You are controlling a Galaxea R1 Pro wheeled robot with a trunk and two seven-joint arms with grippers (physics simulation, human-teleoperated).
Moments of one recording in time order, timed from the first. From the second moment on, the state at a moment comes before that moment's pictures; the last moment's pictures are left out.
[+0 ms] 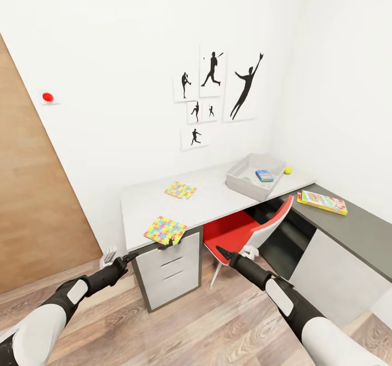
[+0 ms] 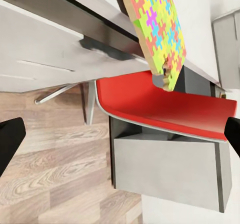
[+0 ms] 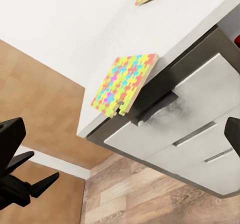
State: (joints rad) left arm -0.78 0.16 0.71 -0.22 0.06 0.44 -0.71; right arm -0.65 -0.08 0.28 -0.51 -0.85 0.12 0.68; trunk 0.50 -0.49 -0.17
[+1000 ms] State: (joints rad) left arm -0.78 0.12 0.71 -0.22 0.06 0.42 -0.70; right arm -0.65 -0.07 0.28 -0.63 -0.84 0.13 0.66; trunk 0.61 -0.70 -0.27
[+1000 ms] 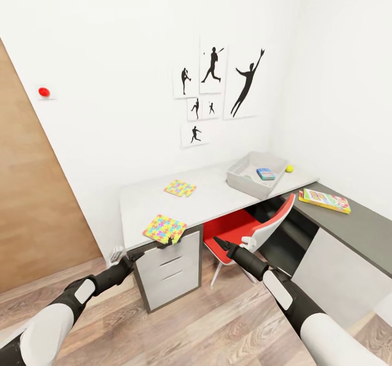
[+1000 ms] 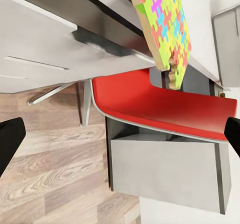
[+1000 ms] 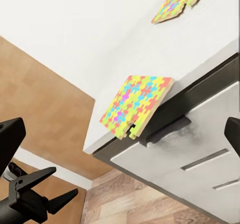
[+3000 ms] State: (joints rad) left arm -0.78 0.13 0.76 -0.22 0.10 0.44 -0.88; right arm -0.65 -0.09 0.27 -0.84 -0.87 0.39 0.69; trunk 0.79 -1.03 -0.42
